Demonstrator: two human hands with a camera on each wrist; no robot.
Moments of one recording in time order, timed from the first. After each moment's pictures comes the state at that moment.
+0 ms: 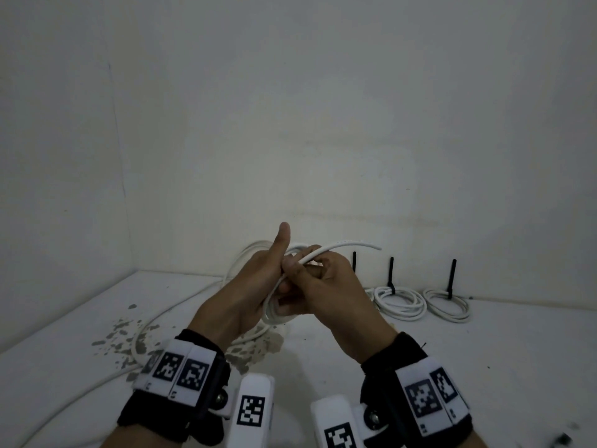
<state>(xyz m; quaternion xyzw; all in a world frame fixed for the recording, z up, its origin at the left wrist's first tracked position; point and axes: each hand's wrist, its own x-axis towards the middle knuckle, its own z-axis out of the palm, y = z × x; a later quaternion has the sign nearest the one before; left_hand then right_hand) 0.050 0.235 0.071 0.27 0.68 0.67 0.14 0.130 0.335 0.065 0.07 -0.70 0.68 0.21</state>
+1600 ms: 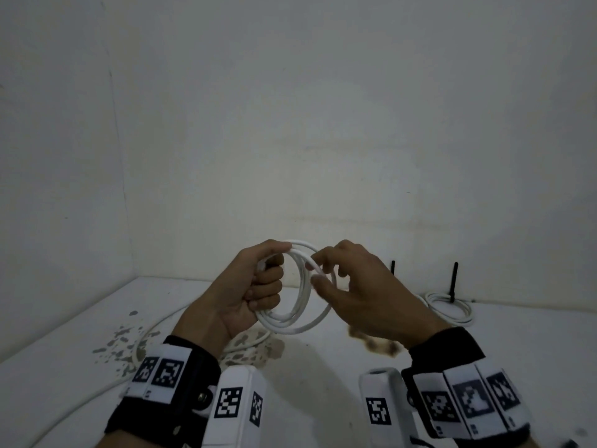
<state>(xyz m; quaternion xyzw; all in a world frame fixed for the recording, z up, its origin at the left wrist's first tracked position) 0.035 0.217 0.075 0.26 0.50 0.78 0.28 0.142 0.382 0.079 0.11 -0.93 0.23 0.27</state>
